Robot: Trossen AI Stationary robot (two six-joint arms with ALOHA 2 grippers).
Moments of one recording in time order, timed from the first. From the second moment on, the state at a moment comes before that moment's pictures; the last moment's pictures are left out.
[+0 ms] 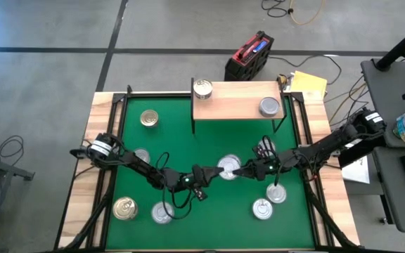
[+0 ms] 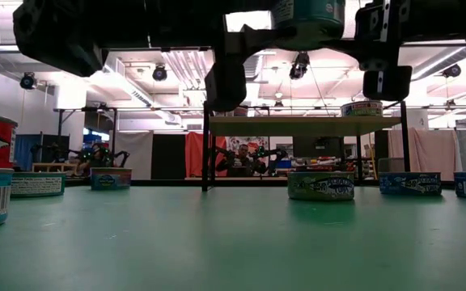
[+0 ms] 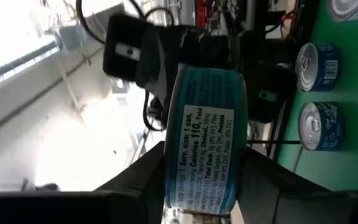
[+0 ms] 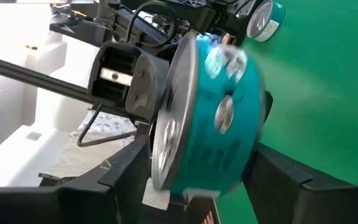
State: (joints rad) left arm -0.36 1.99 0.90 1.32 -0.62 1.70; right arm 0.34 1.23 0.39 0.79 0.22 1.21
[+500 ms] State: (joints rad) left arm -0.36 1.99 0.85 1.52 -0.68 1.47; right arm 0.34 1.22 0.39 0.78 0.21 1.16
